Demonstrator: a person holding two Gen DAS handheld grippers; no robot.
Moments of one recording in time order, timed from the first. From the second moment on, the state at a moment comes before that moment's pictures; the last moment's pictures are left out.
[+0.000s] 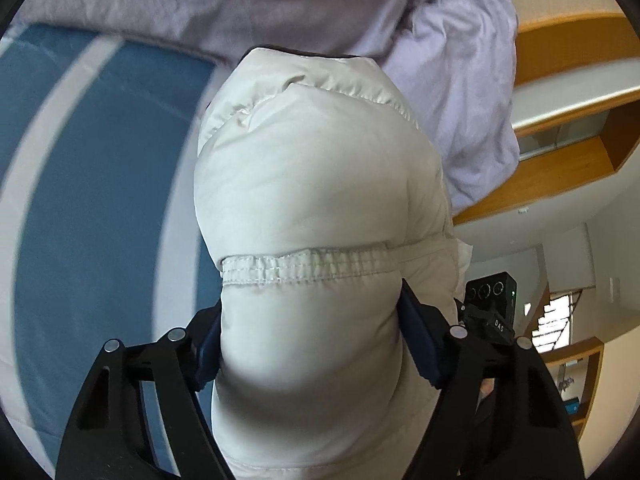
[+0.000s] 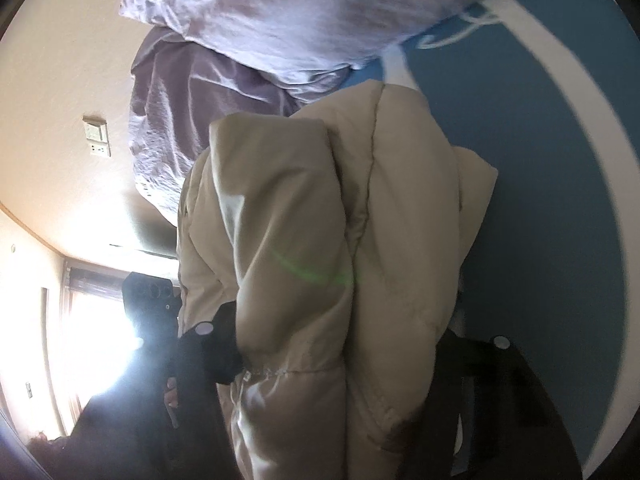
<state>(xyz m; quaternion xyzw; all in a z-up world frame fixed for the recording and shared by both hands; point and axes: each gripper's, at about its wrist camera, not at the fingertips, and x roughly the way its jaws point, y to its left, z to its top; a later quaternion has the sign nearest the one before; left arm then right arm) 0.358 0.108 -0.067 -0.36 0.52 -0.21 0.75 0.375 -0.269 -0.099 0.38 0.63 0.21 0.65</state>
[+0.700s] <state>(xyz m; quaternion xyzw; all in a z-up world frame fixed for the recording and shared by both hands) 0.388 0.180 -0.065 -0.34 0.50 -0.11 0.79 0.433 -0.166 -0.104 0.29 0.64 0.21 0.68</state>
